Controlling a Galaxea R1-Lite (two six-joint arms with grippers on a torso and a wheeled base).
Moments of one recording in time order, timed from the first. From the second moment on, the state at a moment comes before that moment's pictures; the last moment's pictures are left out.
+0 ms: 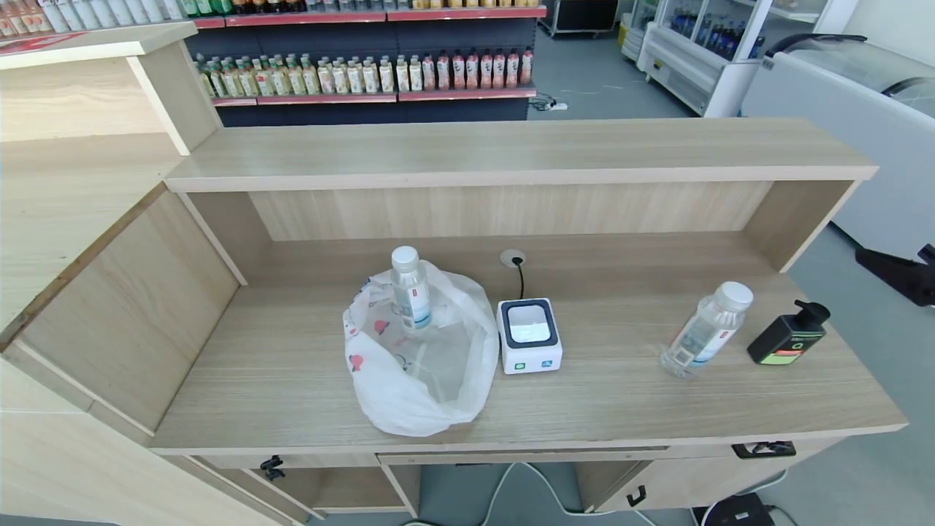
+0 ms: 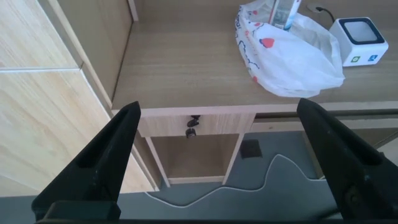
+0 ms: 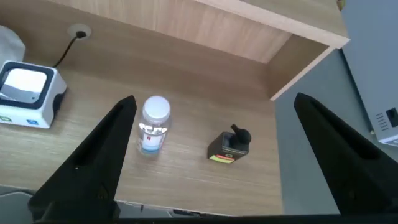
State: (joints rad) left arm 0.00 0.00 0.00 0.00 -0.05 0.00; right arm -0.24 1.16 -0.69 -0.39 0.25 -0.39
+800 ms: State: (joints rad) left arm 0.00 0.00 0.00 0.00 -0.05 0.00; right arm -0.48 1.22 -0.47 -0.55 0.25 -0.42
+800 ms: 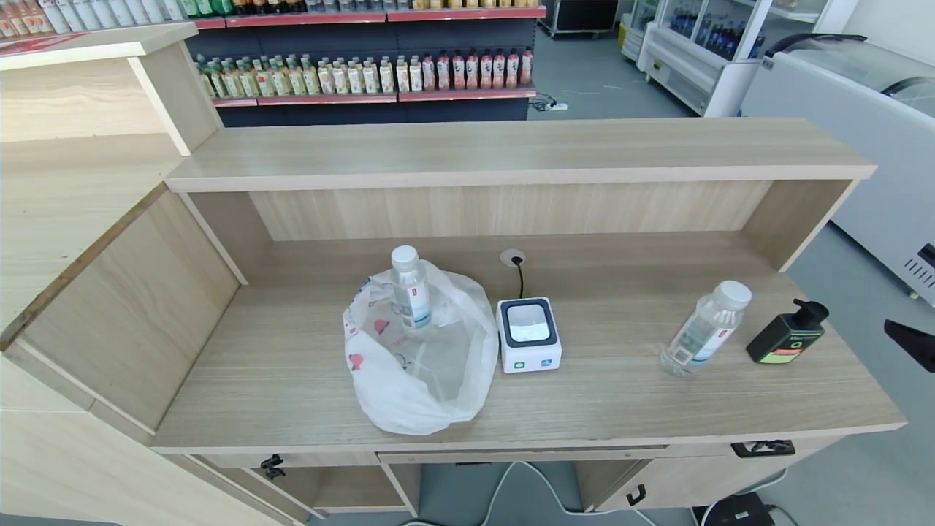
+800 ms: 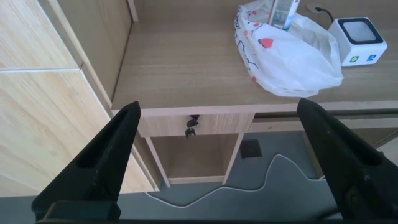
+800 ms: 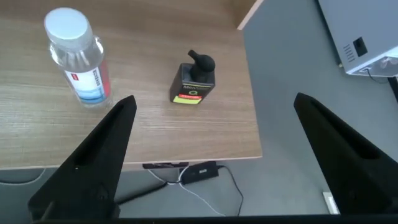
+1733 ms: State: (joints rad) left arm 0.00 0.00 0.00 0.00 -0.05 0.00; right arm -0.55 1.45 -0.30 -0.91 0.37 -0.42
